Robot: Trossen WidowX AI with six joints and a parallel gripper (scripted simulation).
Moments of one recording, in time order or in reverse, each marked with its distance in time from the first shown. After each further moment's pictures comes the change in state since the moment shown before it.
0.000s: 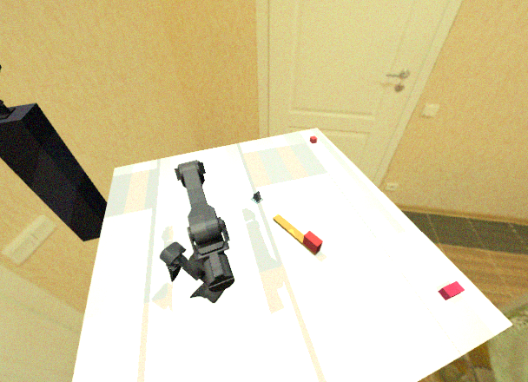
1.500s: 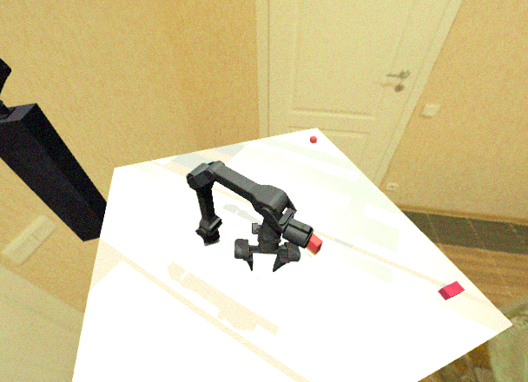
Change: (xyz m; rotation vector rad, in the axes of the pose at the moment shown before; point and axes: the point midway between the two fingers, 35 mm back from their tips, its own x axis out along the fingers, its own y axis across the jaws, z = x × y) arm -0.114 -0.139 0.127 -0.452 -0.051 -0.414
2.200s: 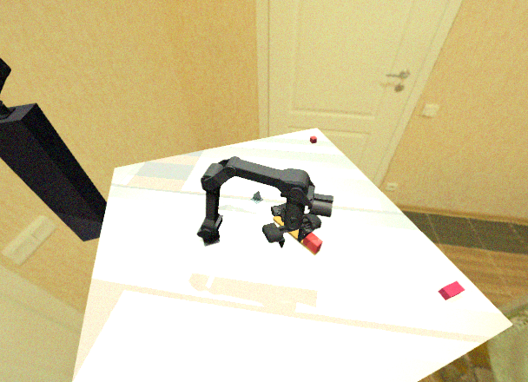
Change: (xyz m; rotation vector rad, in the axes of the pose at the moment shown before) arm -0.033 -0.092 0.084 -0.316 -0.101 -0.170
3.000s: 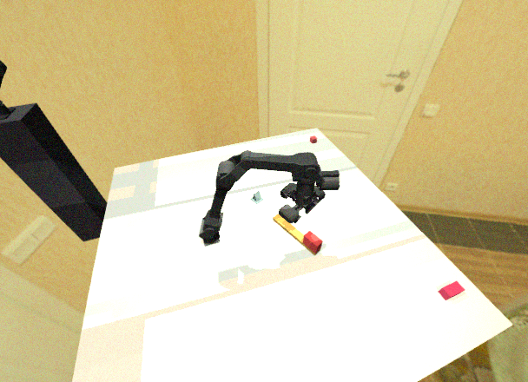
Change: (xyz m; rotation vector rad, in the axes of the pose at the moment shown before) arm -0.012 -0.089 0.086 -0.321 -0.117 -0.132
